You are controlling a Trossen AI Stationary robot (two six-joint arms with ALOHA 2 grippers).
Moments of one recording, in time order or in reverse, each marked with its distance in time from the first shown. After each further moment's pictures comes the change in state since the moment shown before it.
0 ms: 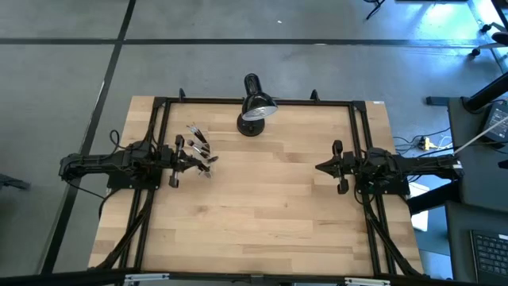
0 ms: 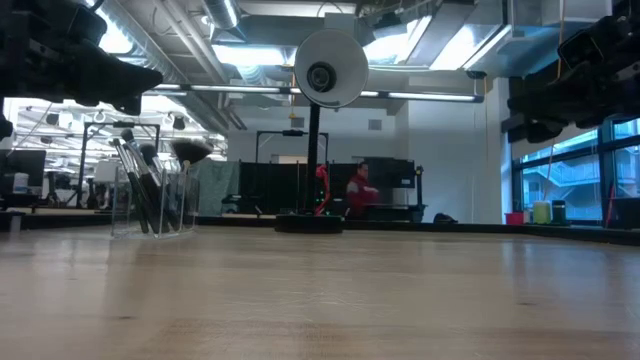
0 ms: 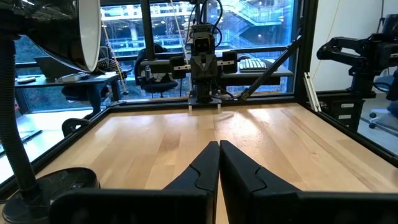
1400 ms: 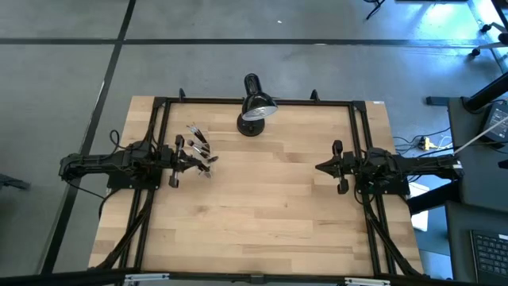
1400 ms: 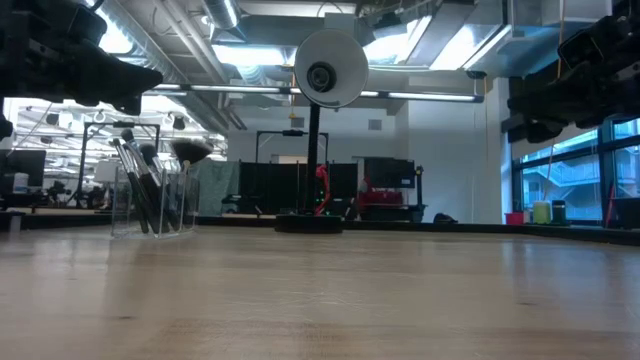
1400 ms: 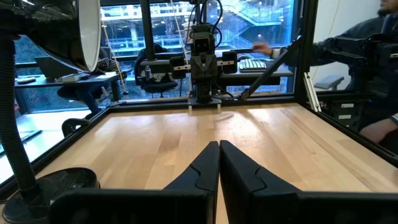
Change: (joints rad) left arm 0.000 0.000 0.000 0.000 0.000 0.000; right arm 0.000 0.000 0.000 0.000 0.000 0.000
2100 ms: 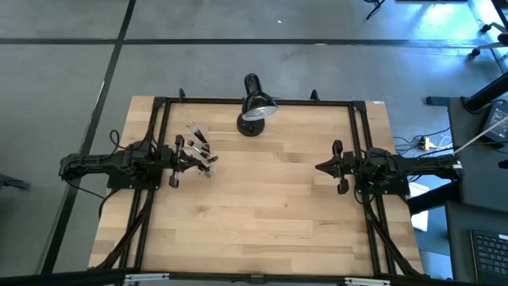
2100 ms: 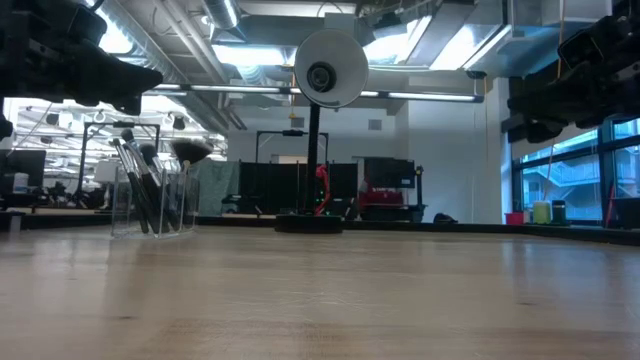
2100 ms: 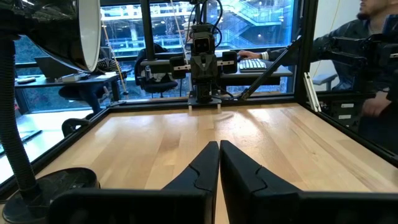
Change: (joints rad) left arm 0.000 0.000 0.000 0.000 0.000 0.000; right arm 0.000 0.000 0.000 0.000 0.000 0.000
